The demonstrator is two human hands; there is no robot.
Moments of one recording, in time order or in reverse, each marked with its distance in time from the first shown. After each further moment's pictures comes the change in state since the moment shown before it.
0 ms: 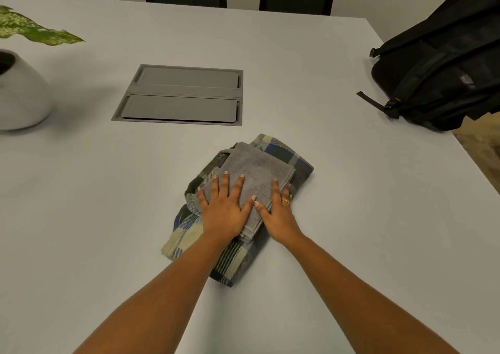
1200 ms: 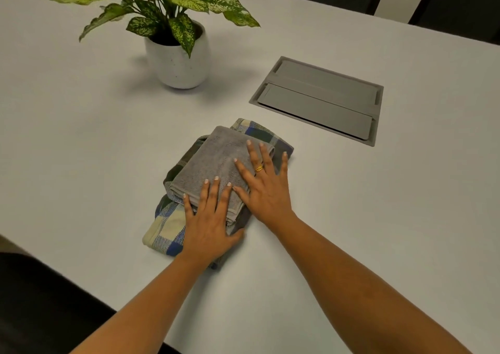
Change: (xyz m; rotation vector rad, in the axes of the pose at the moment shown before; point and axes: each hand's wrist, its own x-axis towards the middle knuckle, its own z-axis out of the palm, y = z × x) left_hand -0.100 -0.246 -0.030 0.164 0.198 -0.255; right_hand 0.024 -0.192 0.193 -0.867 0.107 -0.911
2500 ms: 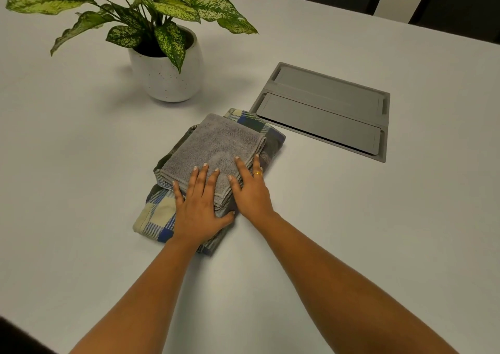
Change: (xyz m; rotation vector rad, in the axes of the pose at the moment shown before) left_hand 0.102 -0.041 0.008 -0.175 0.059 -0.041; right_hand 0.084 -0.012 0.032 0.819 -0.149 0.408
